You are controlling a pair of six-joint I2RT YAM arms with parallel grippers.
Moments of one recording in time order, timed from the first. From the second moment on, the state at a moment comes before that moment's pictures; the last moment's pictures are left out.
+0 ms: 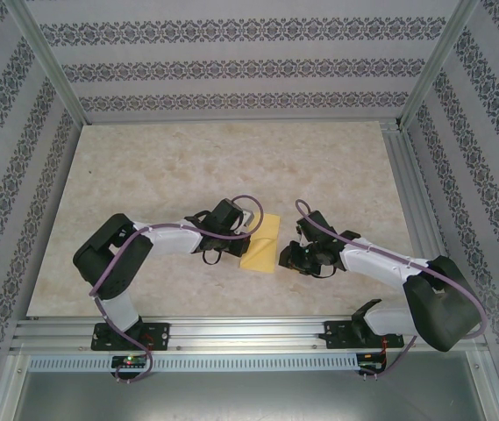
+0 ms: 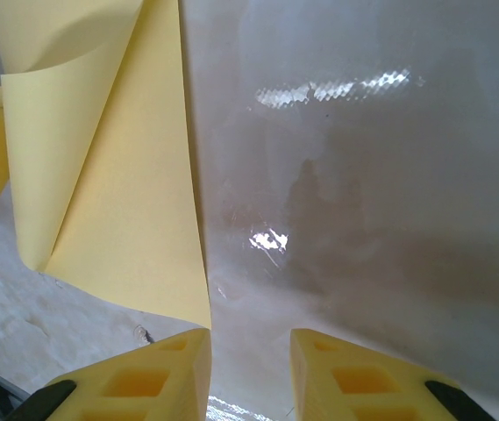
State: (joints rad) left arm -0.75 1.75 0.88 -0.13 0.23 -0.38; right arm 0.58 1.30 0.55 -0.40 -0.35 0.82
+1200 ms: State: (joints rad) left arm -0.75 1.75 0.88 -0.13 0.23 -0.38; right arm 0.59 1.40 0.61 -0.09 -0.39 1.01
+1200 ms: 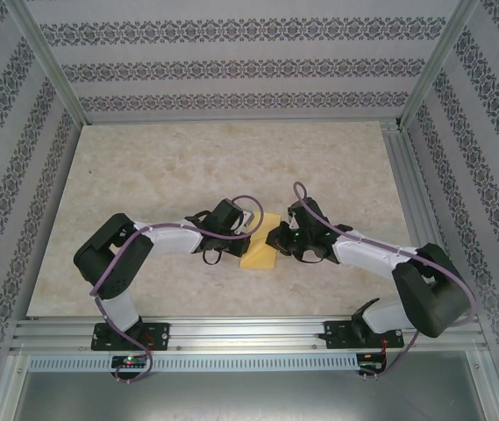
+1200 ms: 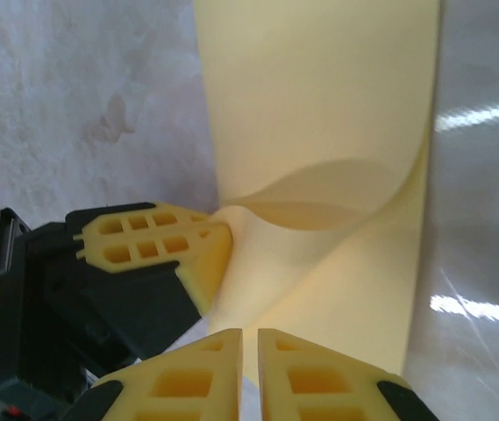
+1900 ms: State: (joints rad) left arm -0.75 1.73 0.86 -0.13 0.23 -0.38; right arm 0.63 1.54 0.66 0.00 -0.39 1.06
